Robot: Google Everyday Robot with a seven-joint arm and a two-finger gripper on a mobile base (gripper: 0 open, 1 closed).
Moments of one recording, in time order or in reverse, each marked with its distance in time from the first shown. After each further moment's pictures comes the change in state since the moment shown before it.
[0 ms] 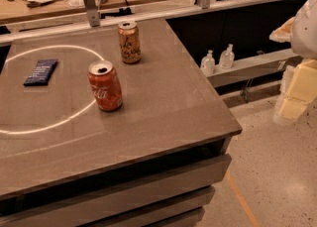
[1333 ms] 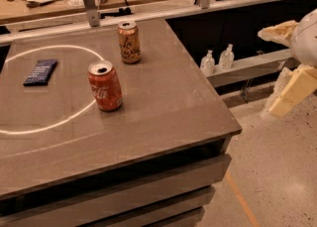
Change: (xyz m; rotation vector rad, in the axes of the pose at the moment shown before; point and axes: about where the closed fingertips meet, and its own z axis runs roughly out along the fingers) arm -0.018 -0.014 0.018 0.030 -0.336 -0.060
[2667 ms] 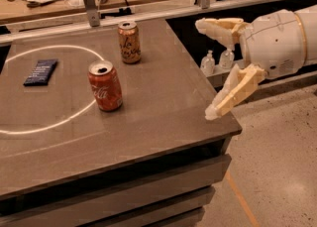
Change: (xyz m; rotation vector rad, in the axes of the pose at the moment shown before) arm -0.129 0.037 0.024 -0.153 -0.643 -0.123
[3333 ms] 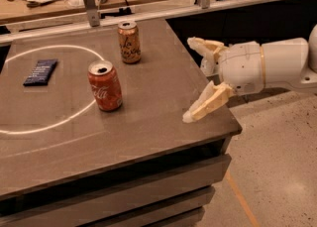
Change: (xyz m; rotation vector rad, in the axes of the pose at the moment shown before) arm 0.059 -0.028 0.044 0.099 -0.042 0.014
